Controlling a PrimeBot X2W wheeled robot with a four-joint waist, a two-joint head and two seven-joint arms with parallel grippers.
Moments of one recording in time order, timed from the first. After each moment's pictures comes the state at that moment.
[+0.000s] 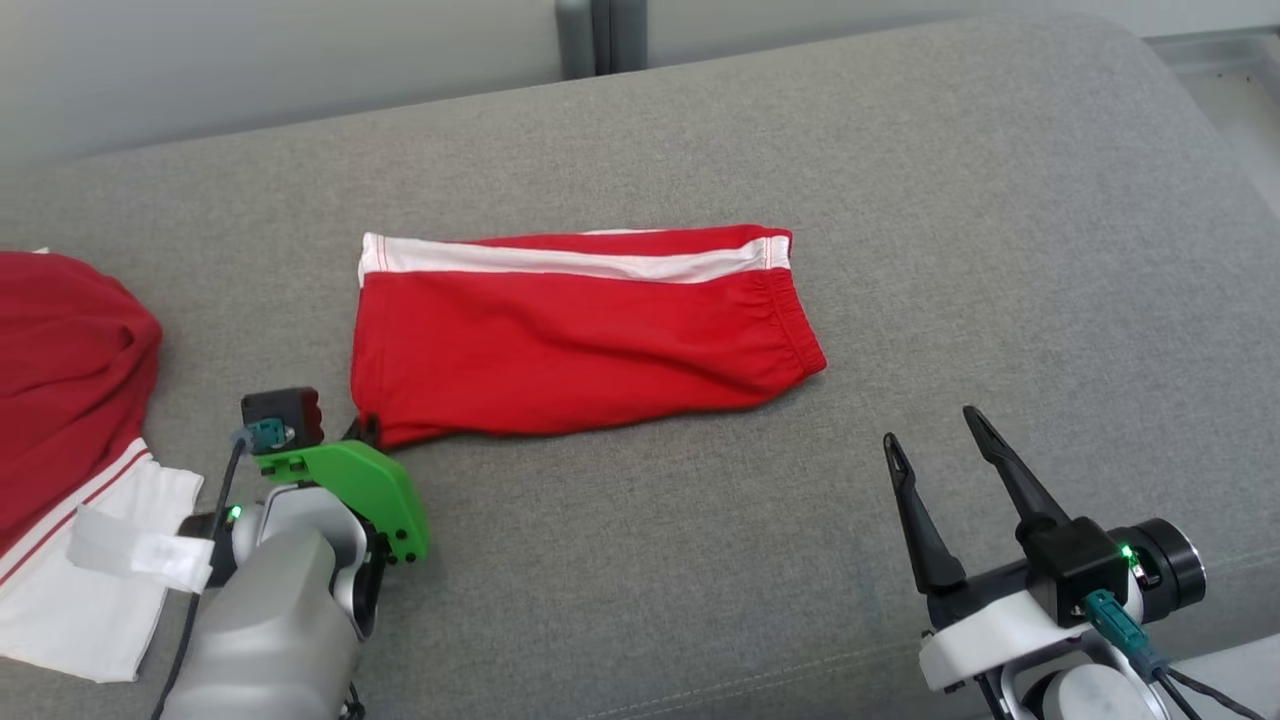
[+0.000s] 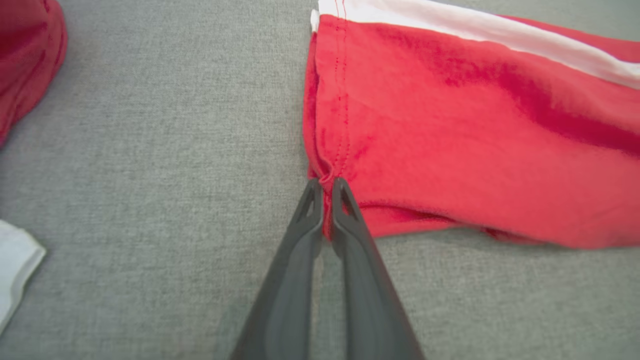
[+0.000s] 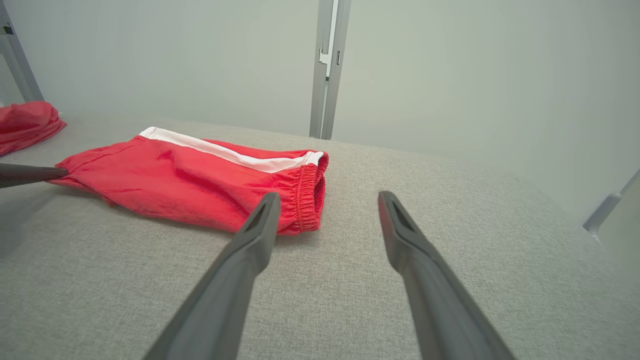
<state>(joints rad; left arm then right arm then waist) -0.74 0.12 -0.58 1.24 -0.76 -0.01 -0.19 -0.02 -0.05 0.10 0.03 -0.07 0.13 -0.24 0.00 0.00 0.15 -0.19</state>
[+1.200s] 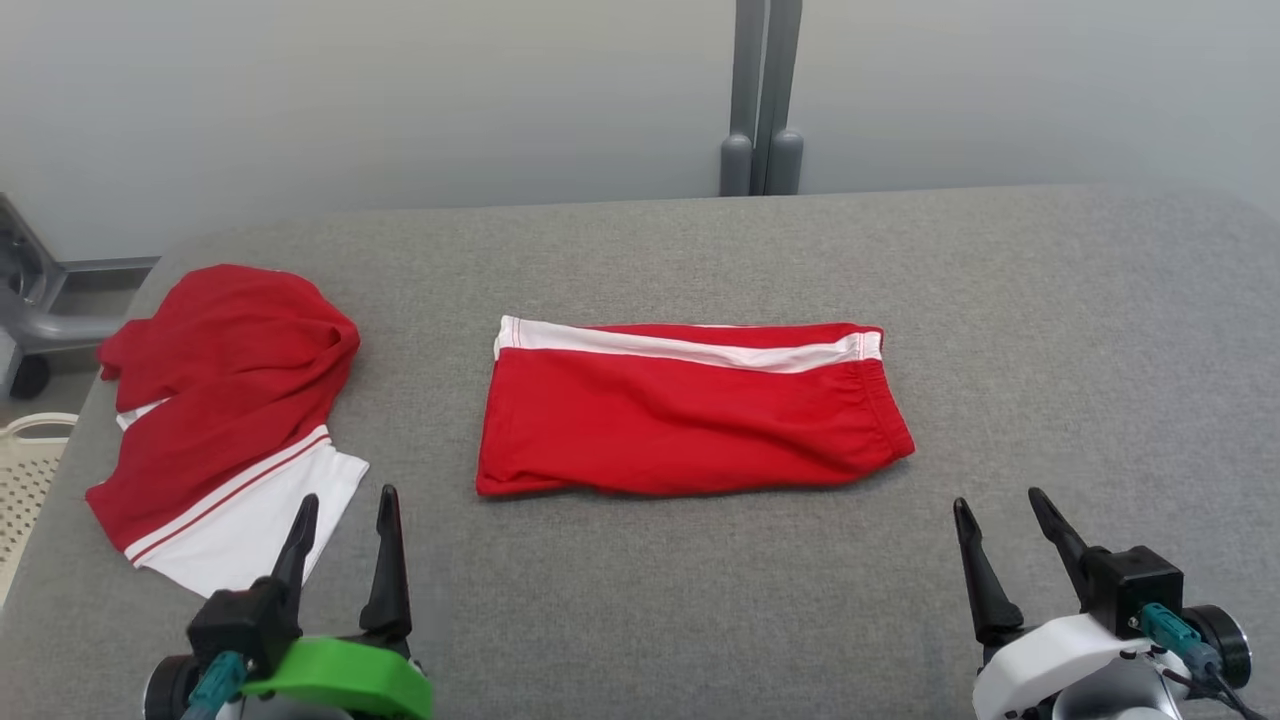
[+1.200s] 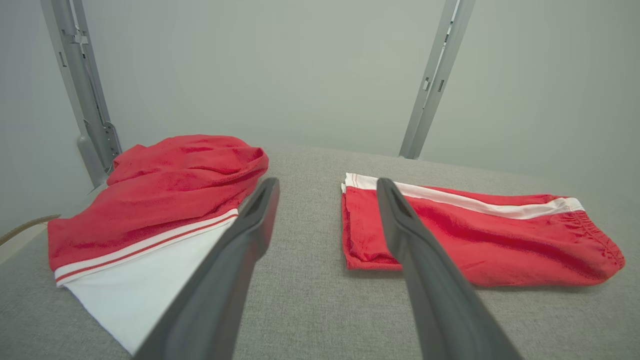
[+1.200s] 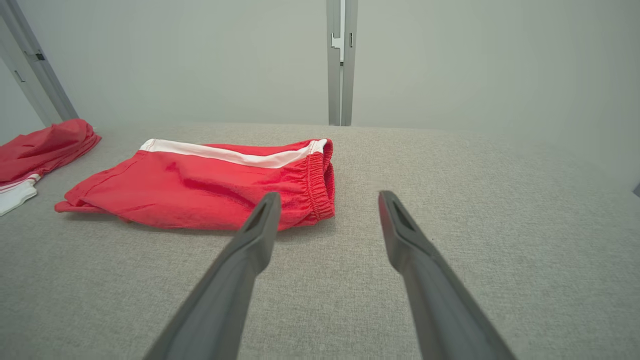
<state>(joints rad) -0.05 0.17 -0.24 0.23 -0.42 0.07 -0.26 0.05 -0.05 -0.01 0.13 0.06 0.13 -0.15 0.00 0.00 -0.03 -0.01</state>
